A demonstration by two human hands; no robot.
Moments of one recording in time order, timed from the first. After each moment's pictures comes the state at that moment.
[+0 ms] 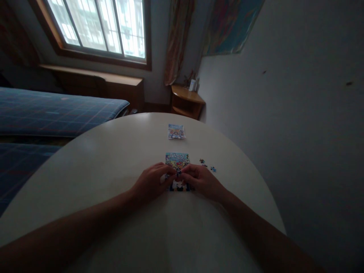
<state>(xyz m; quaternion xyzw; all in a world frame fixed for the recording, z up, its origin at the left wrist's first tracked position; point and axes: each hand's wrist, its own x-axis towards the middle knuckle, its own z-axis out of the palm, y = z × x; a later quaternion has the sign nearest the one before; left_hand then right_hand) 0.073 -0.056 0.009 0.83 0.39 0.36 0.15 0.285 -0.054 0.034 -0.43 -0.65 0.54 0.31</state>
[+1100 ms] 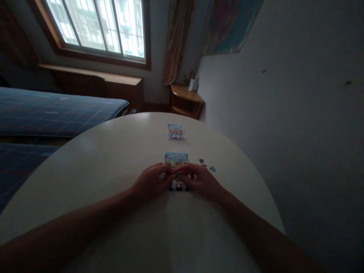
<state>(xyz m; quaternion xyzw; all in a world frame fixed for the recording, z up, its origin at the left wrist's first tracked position) 0.075 -0.057 0.012 0.82 0.40 0.36 0.21 0.286 -0.056 0.038 -0.42 -0.77 0.38 0.30</state>
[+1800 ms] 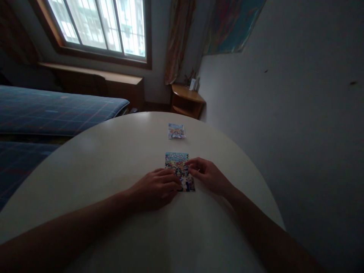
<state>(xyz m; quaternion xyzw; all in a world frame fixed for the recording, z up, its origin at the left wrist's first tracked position) 0.070 -0.062 0.013 0.94 0.20 0.28 0.05 0.307 -0.041 0.038 -0.47 -0.73 0.38 0.30</state>
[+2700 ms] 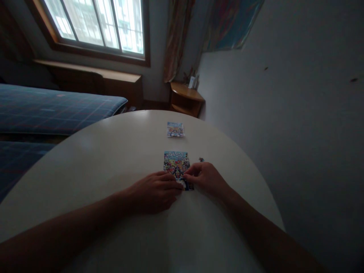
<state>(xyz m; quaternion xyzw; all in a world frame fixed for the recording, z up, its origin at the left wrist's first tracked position) 0.070 -0.067 0.017 0.96 0.14 0.23 0.01 0.302 -0.047 0.031 -0.56 -0.73 0.32 0.23</state>
